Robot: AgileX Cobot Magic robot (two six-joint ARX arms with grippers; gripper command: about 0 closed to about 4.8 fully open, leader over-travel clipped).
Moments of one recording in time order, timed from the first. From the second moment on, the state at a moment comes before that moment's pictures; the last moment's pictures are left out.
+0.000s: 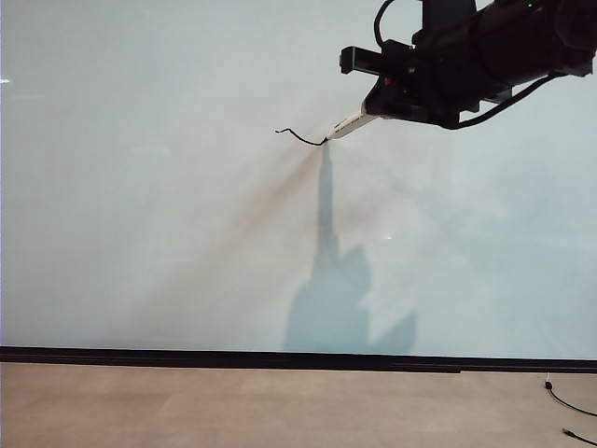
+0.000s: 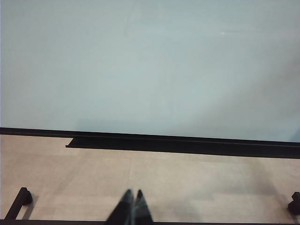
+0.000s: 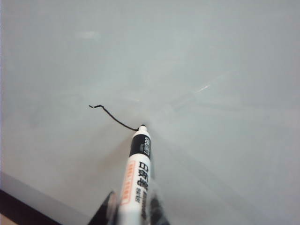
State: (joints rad) left arm 0.00 0.00 0.00 -0.15 0.02 -0.01; right arm 0.56 1.42 0.62 0.83 0.12 0.05
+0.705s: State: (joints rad) left arm 0.00 0.00 0.00 -0.15 0.02 -0.01; right arm 0.66 1.44 0.62 0.80 0.10 -0.03
